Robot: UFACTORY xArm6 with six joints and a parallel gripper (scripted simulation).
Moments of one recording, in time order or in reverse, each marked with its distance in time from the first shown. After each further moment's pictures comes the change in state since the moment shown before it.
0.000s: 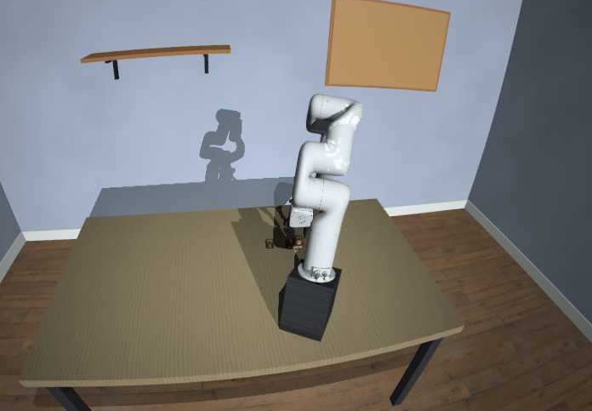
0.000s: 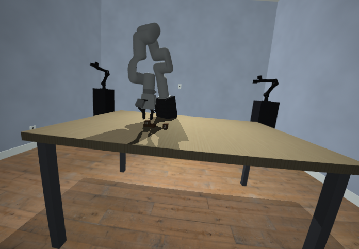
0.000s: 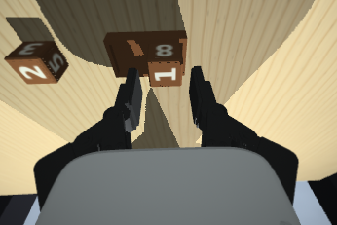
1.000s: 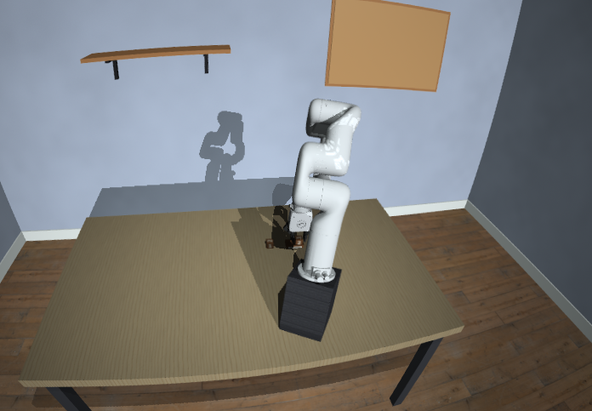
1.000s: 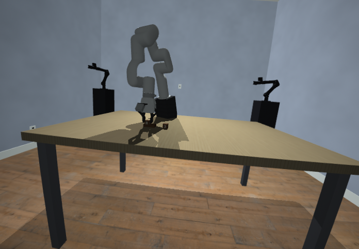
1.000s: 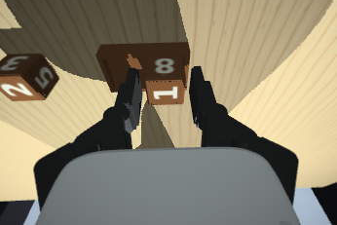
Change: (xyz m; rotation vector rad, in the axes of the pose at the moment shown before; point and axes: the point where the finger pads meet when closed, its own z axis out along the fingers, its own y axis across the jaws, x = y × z) arm 0.000 0.000 0.024 0.000 -0.004 0.000
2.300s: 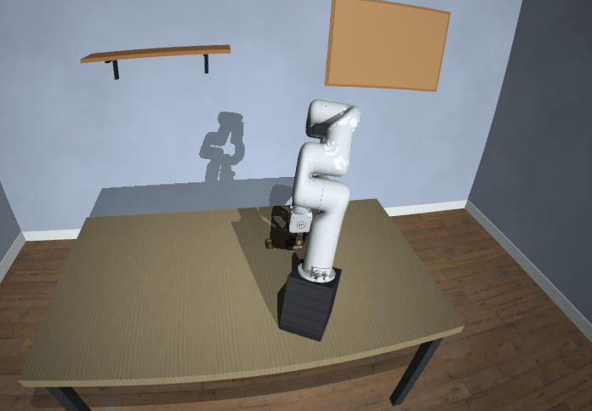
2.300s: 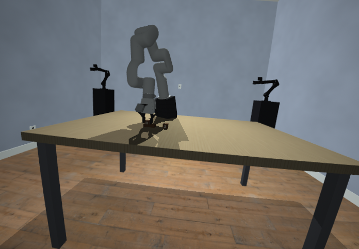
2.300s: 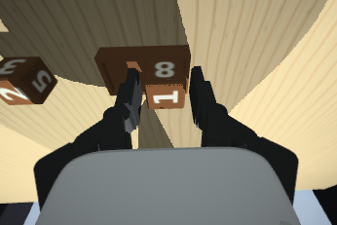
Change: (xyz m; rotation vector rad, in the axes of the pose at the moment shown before) arm 0.000 0.000 0.004 0.000 0.004 0.000
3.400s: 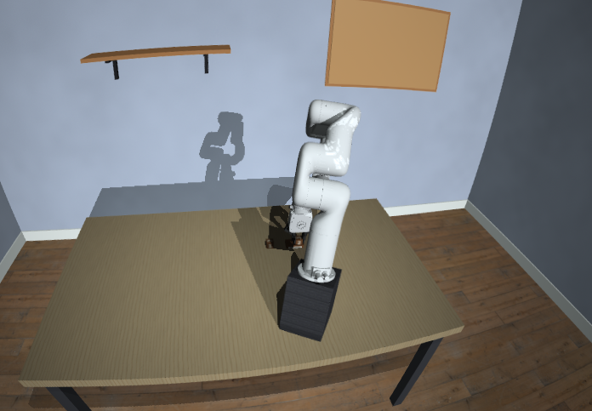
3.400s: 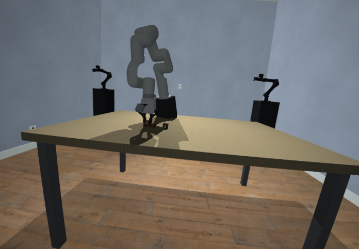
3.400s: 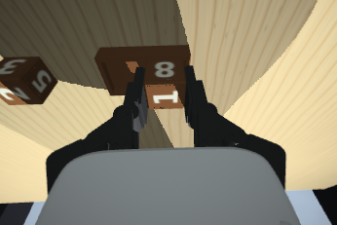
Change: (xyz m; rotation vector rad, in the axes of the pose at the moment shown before) arm 0.000 0.000 0.000 0.000 0.000 0.000
